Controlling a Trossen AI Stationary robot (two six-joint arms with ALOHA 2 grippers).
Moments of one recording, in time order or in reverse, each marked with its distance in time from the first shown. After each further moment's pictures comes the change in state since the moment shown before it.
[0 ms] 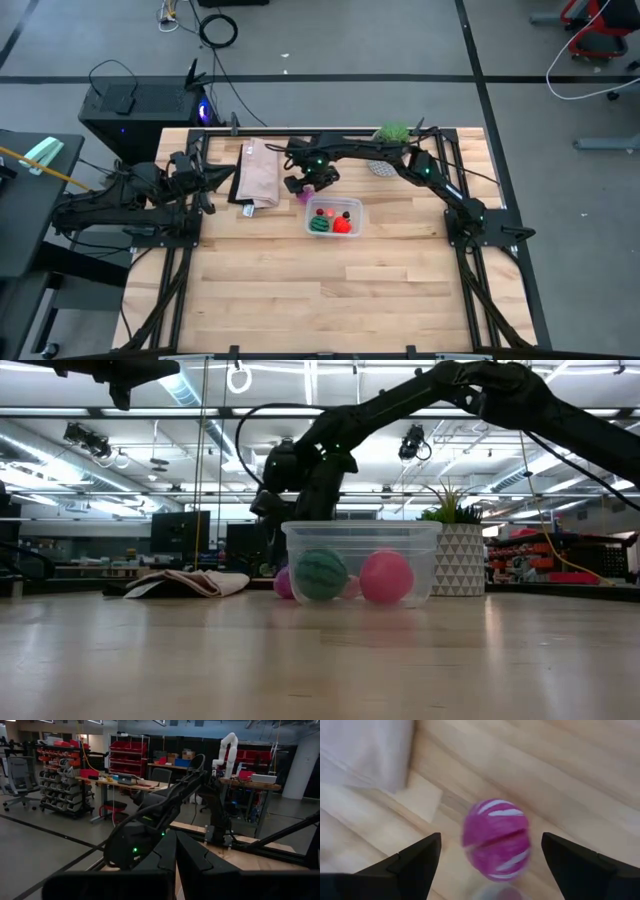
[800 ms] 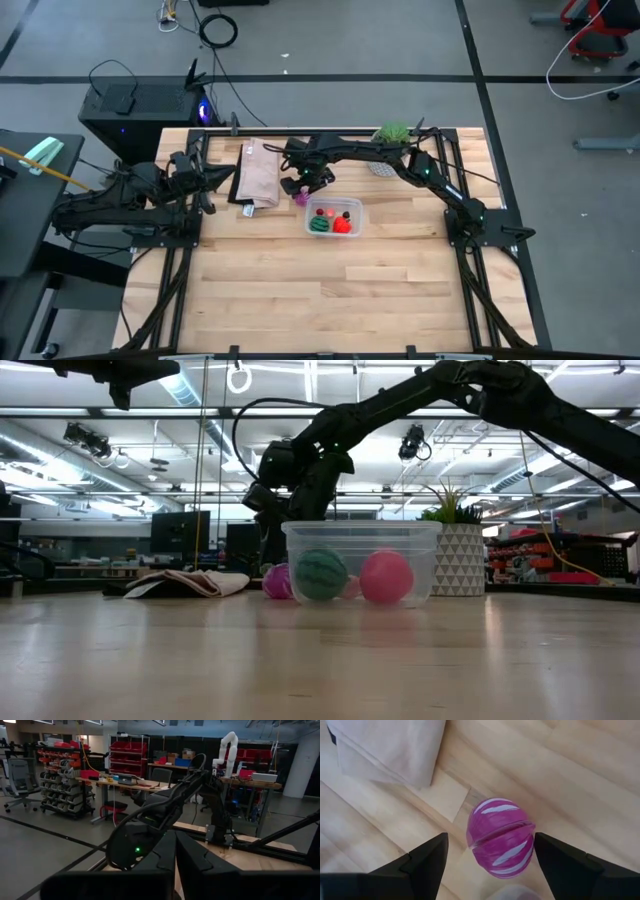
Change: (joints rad) left arm 0.000 0.000 0.000 -0.001 0.000 0.010; right arm 0.011 -0.001 0.001 0.064 -0.038 -0.008
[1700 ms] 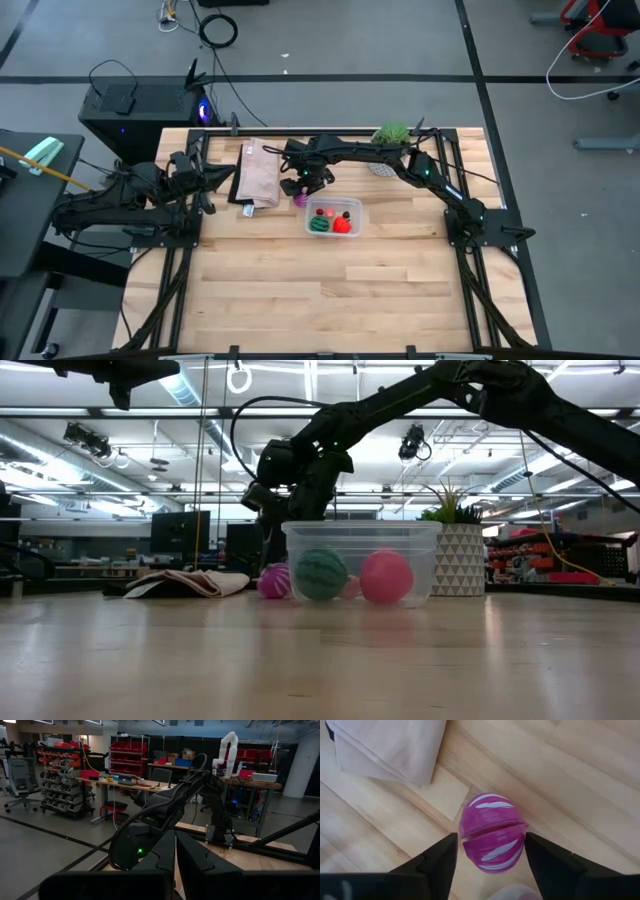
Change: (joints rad) left arm 0.000 0.000 0.000 0.000 0.000 0.000; right arm 0.010 0.000 0.000 0.000 0.012 0.000
